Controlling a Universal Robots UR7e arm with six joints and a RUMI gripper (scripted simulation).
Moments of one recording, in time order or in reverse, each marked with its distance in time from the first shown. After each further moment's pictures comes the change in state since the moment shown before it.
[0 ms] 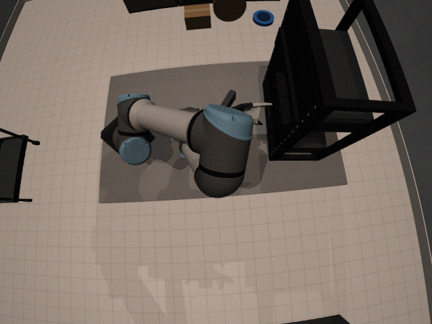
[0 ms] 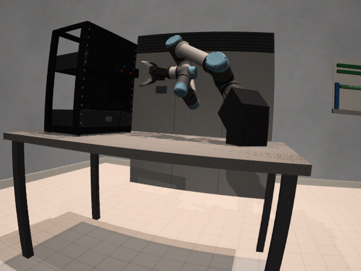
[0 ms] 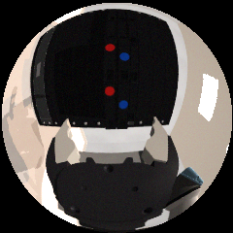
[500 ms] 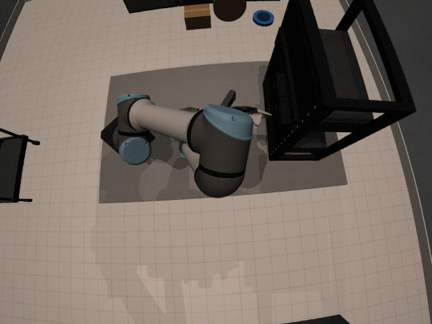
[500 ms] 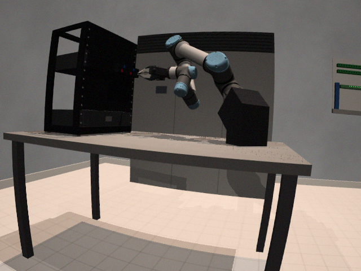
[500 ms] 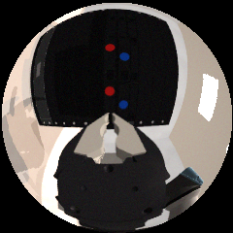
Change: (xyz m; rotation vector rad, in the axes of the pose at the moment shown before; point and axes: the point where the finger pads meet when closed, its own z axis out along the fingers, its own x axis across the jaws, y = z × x) arm 0.000 0.000 0.000 0.000 0.000 0.000
